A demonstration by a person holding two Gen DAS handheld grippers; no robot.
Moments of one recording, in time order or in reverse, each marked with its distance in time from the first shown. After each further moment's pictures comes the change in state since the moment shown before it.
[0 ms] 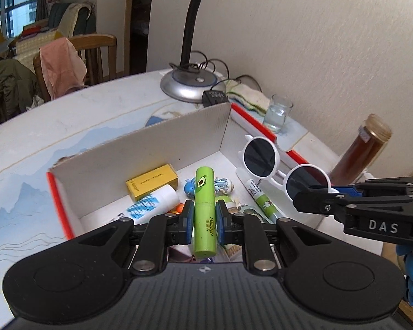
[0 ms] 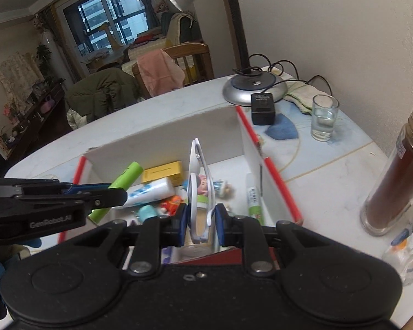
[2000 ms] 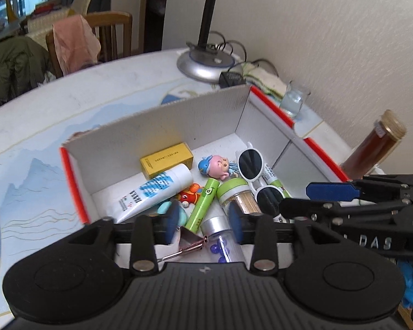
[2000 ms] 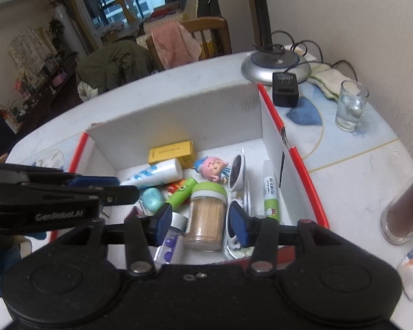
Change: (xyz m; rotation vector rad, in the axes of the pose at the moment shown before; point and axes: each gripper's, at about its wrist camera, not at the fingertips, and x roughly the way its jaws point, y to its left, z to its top) left arm -0.013 0.008 -0.005 -0.052 0.063 0.043; right arm 0.016 0.016 0.004 -0.054 0.089 0.056
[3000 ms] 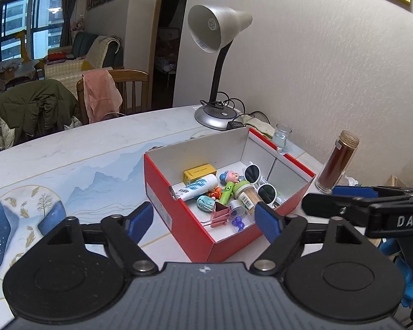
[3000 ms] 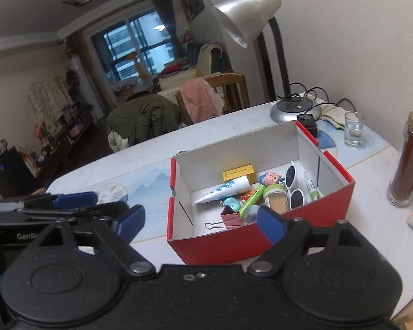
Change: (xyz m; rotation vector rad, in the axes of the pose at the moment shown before) left arm -0.157 0.045 -0.090 0.017 -0.261 -0.002; right arm -0.101 0.102 -0.071 0.058 -0.270 0.030
